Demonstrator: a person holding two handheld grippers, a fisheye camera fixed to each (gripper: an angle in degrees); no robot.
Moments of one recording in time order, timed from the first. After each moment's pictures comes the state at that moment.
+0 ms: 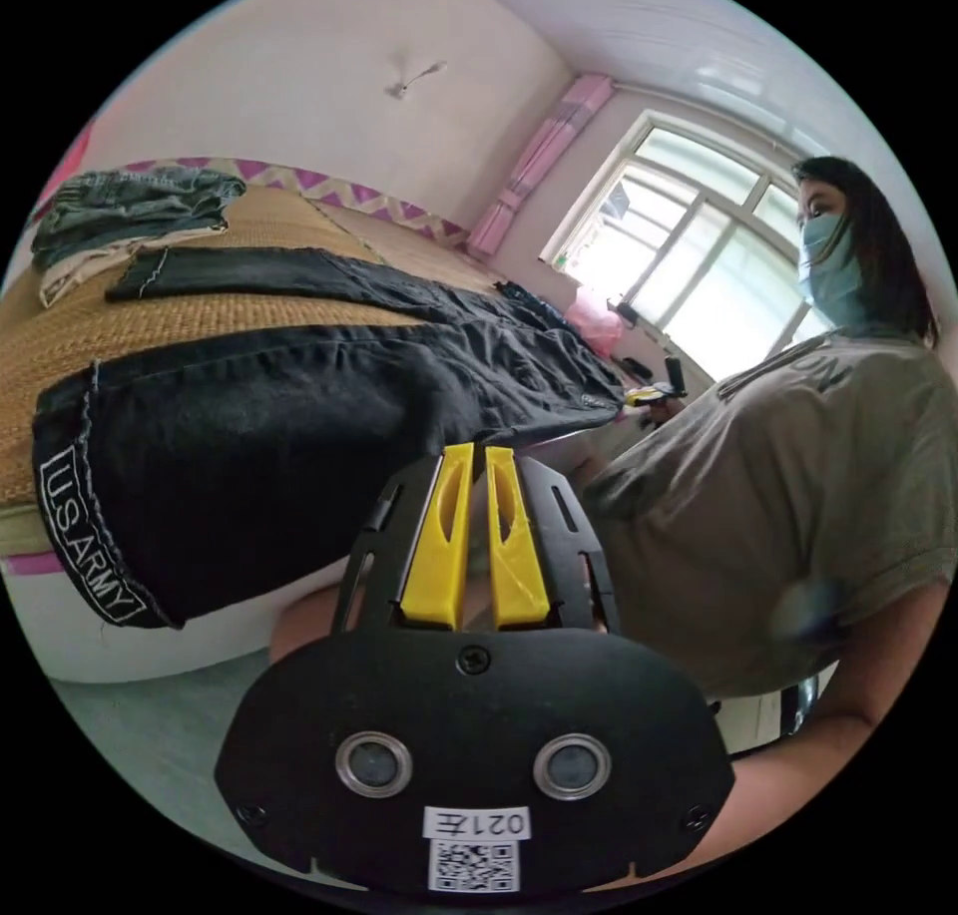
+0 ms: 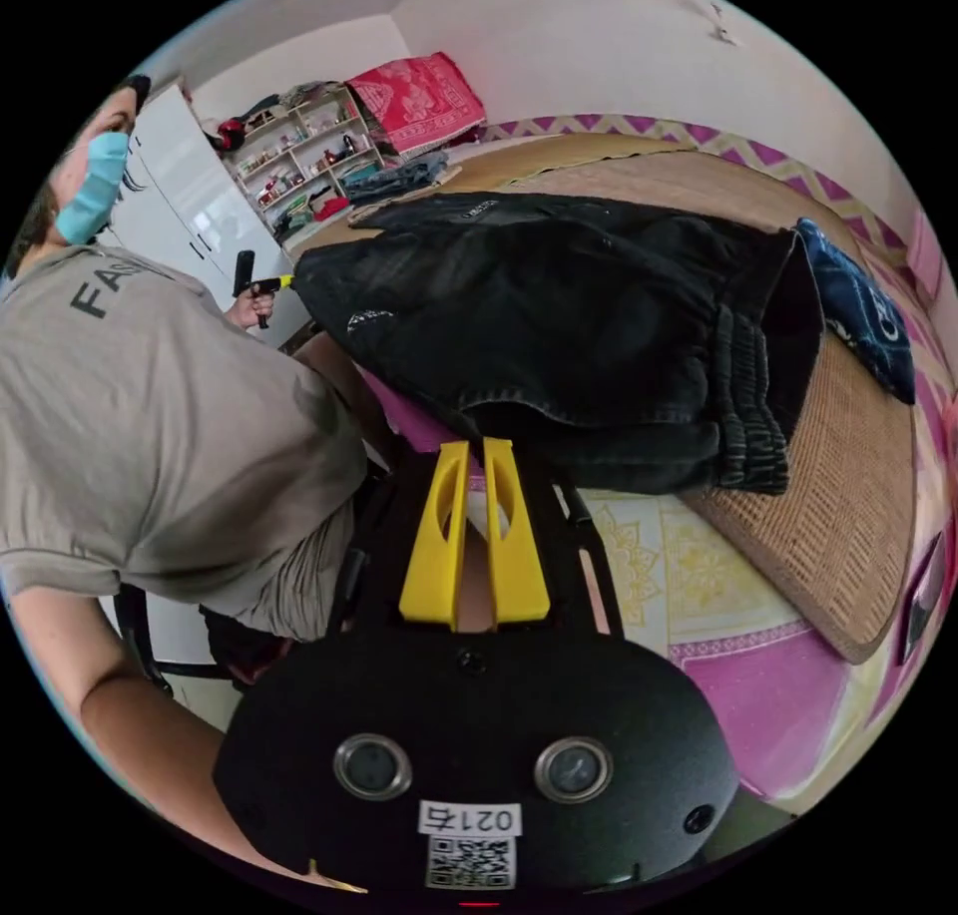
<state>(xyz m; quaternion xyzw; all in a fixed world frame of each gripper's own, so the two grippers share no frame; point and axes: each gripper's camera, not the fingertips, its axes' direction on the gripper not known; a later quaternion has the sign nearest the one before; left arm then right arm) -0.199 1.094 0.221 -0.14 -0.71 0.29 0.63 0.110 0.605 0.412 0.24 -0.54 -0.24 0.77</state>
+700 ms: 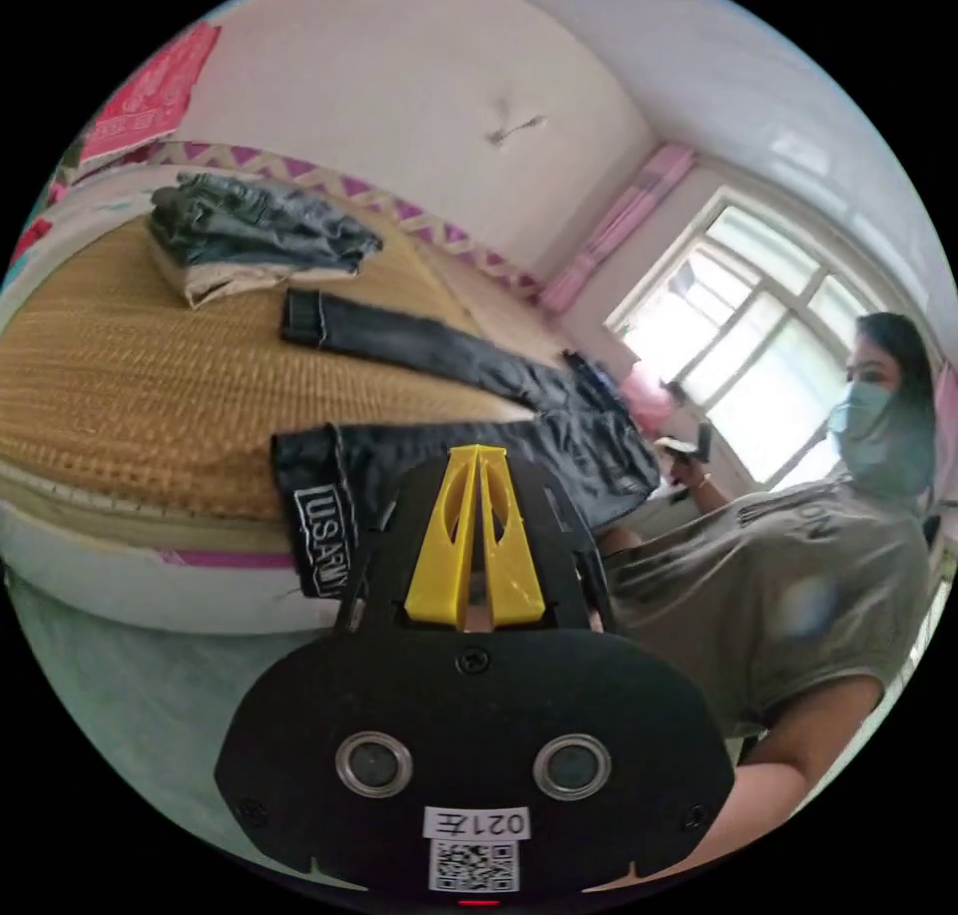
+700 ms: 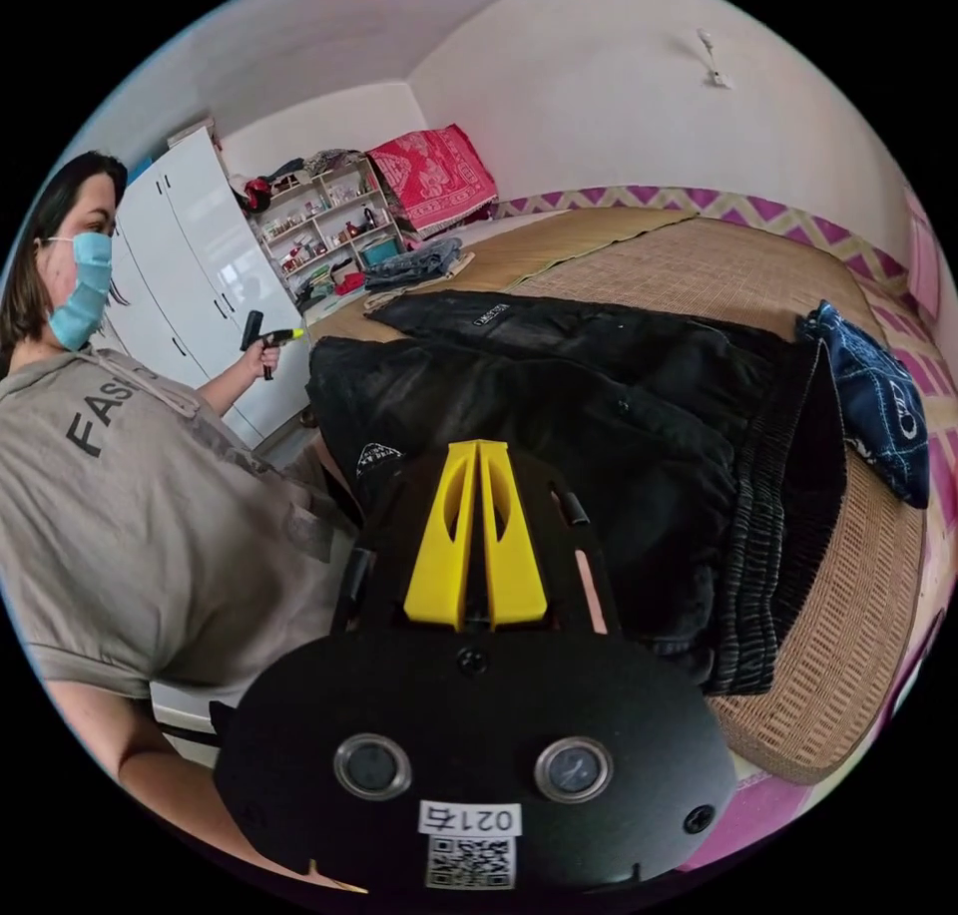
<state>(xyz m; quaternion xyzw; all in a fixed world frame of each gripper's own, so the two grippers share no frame) -0.024 1.041 0.153 0.02 -0.76 0.28 0.58 0.166 0.553 0.368 0.31 -0.58 -0.18 0.73</state>
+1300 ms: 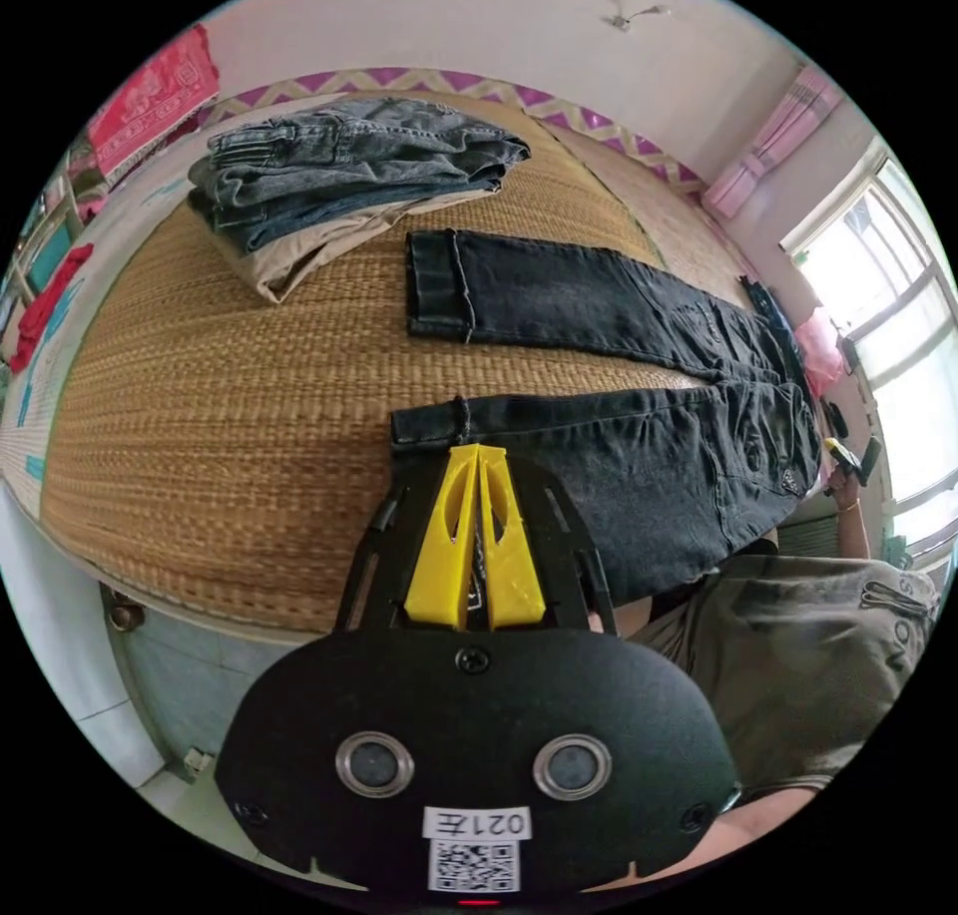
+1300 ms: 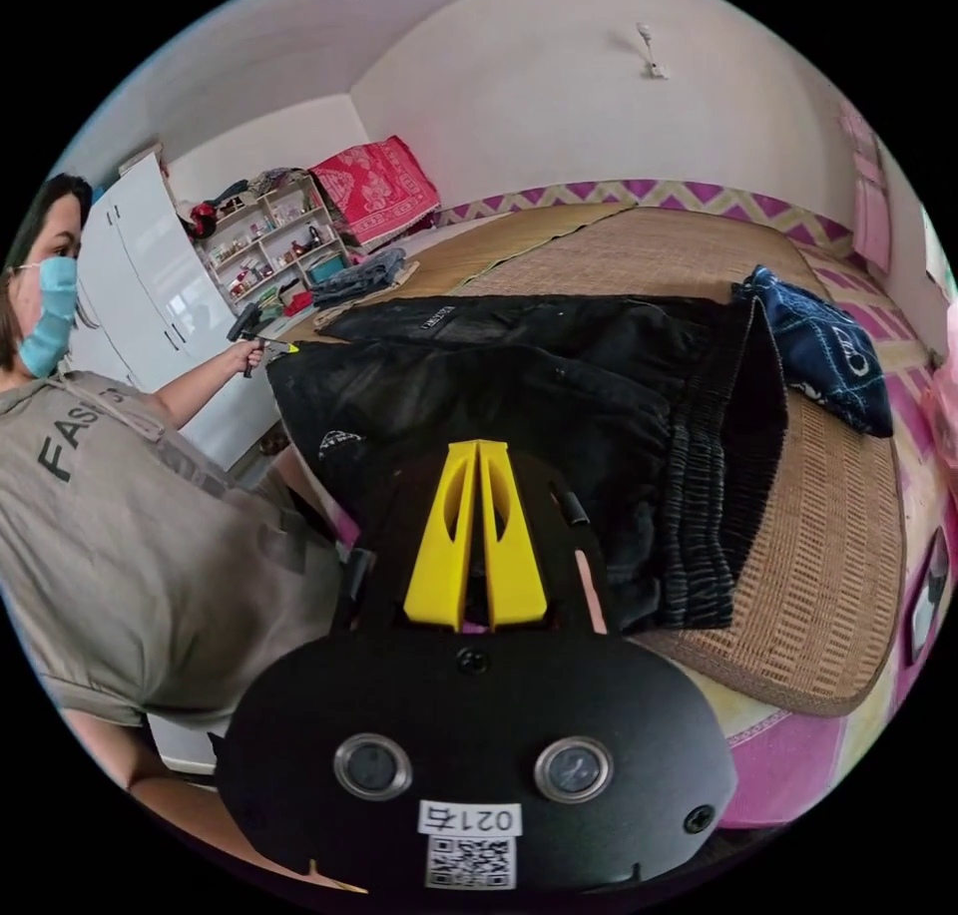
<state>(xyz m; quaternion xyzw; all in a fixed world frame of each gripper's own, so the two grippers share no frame) -0.098 0.878 0.088 -0.04 -0.91 0.07 0.41 0.188 0.574 0.376 0.30 -0.55 -0.10 0.77</state>
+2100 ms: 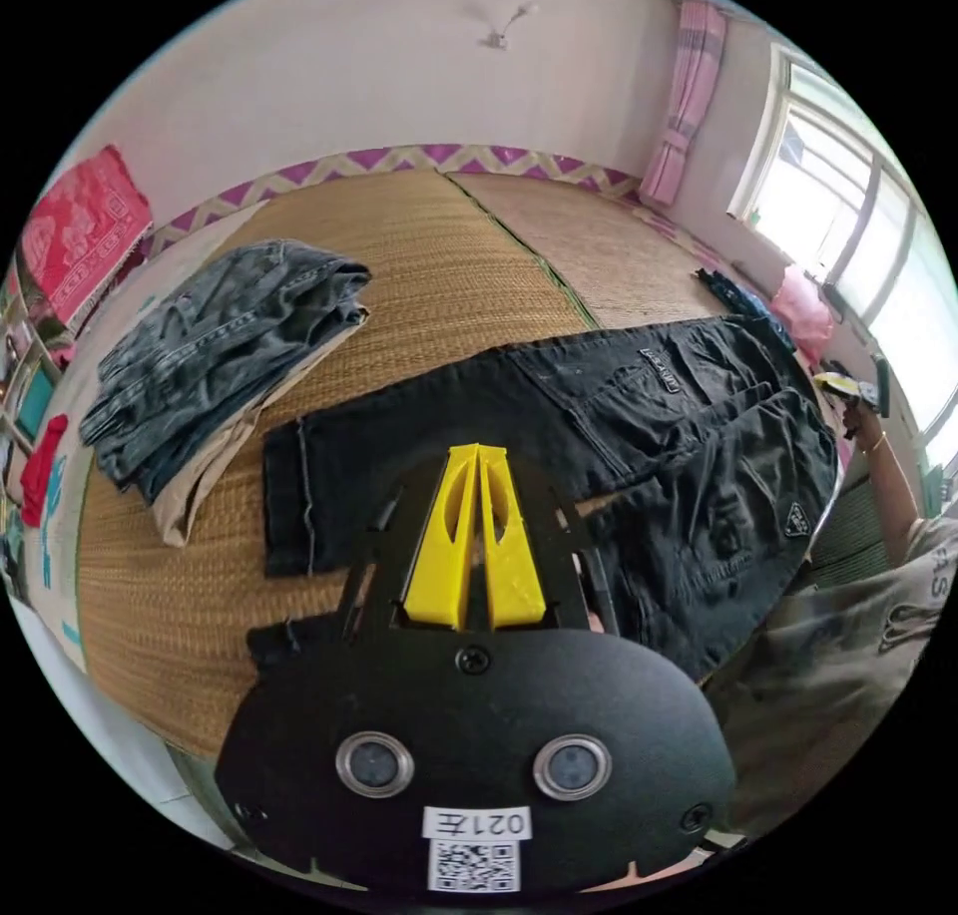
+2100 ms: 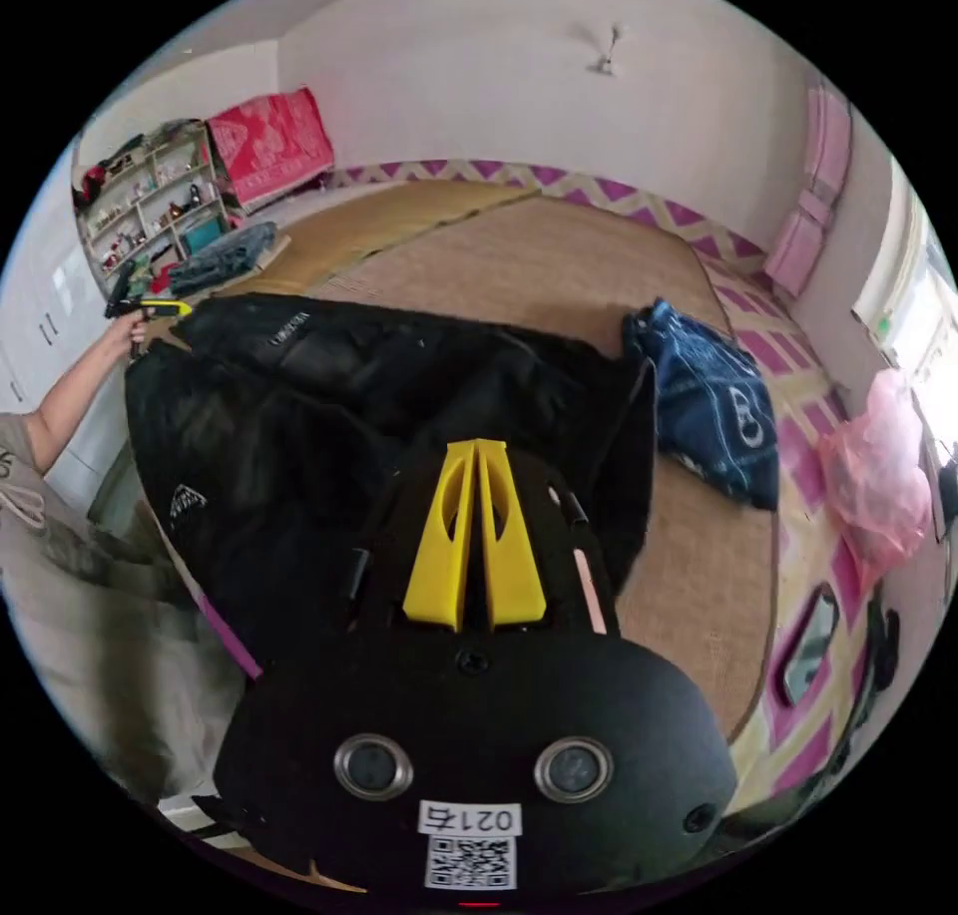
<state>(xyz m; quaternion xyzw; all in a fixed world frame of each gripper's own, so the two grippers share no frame) -0.304 0.784 0.201 -0.12 -0.90 0.18 0.38 0.127 0.392 0.305 0.27 -0.40 -0.07 0.87</state>
